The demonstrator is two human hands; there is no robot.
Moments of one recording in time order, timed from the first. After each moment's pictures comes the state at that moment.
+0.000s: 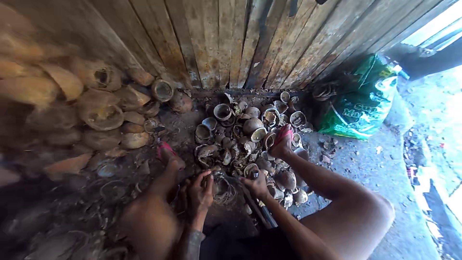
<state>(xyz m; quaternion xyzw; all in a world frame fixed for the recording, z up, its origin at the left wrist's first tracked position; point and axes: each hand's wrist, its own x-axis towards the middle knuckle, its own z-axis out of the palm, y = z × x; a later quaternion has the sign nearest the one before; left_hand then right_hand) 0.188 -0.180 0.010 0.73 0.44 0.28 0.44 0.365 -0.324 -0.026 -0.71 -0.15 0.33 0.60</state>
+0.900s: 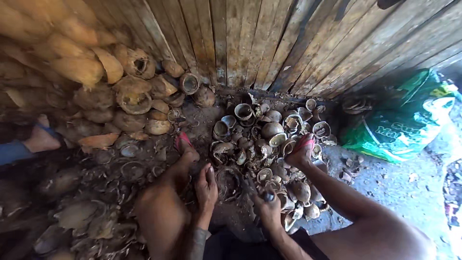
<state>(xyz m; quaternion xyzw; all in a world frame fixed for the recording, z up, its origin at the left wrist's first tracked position) 0.185 -0.169 0.021 0.71 0.52 0.28 0.39 0.304 -0.328 0.052 -0.73 -0.05 0.32 0.60</state>
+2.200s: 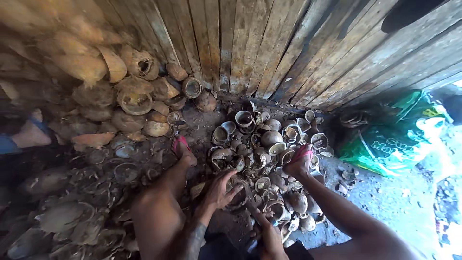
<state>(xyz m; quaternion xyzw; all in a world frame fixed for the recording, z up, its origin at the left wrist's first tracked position) 0.206 -0.148 0.021 0.85 0.30 0.06 0.43 0.281 -0.342 0.076 -0.59 0.27 0.43 0.62</state>
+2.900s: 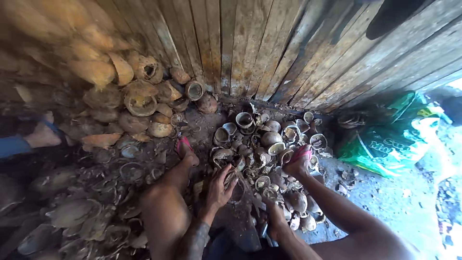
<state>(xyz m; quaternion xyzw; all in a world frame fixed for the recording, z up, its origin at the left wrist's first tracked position) 0.202 -0.170 0.014 0.82 0.35 0.24 0.38 0.337 -0.340 0.054 -0.62 0.24 0.53 0.53</state>
